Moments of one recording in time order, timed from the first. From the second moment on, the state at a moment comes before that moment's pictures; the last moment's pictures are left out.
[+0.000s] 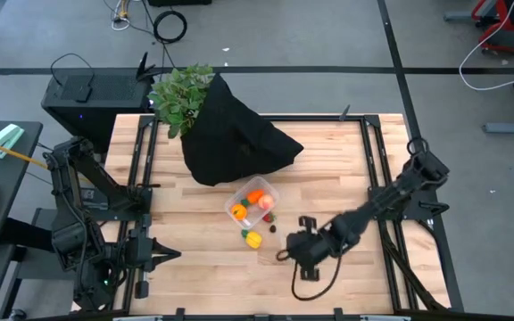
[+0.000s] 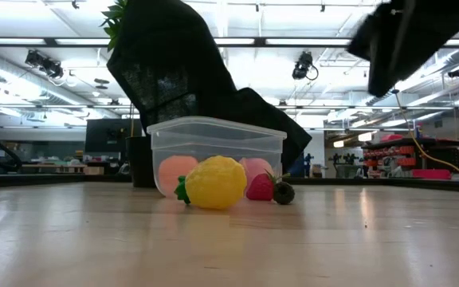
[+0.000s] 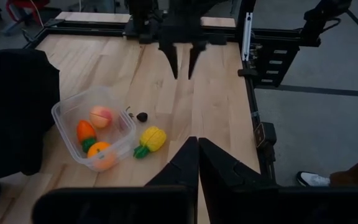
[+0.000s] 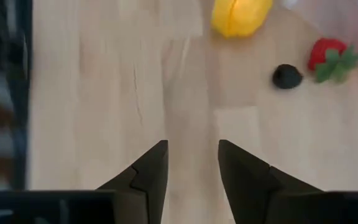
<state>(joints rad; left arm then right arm) -1.14 1.33 1.41 -1.02 -0.98 -0.96 0.57 1.69 1.19 -0.61 0.22 0.67</state>
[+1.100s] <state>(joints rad) -0.48 1.70 1.41 -0.52 -0.22 0.23 0.83 1.69 1.11 -0.71 0.40 1.24</state>
